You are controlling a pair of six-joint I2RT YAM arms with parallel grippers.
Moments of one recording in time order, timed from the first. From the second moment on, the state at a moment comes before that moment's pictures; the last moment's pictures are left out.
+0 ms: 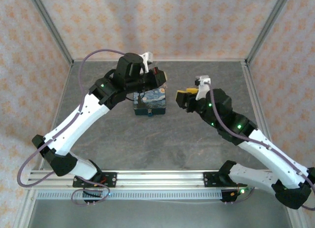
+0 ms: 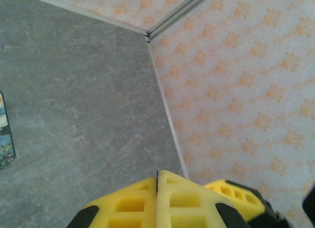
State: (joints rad) left arm -0.68 1.46 1.68 -0.66 0.14 -0.83; right arm 0.75 0.94 1.07 -0.37 0.11 0.50
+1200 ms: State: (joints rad) left arm -0.72 1.36 1.50 -0.32 0.08 -0.80; right arm 0.55 1.15 0.80 0.69 -0.52 1.30
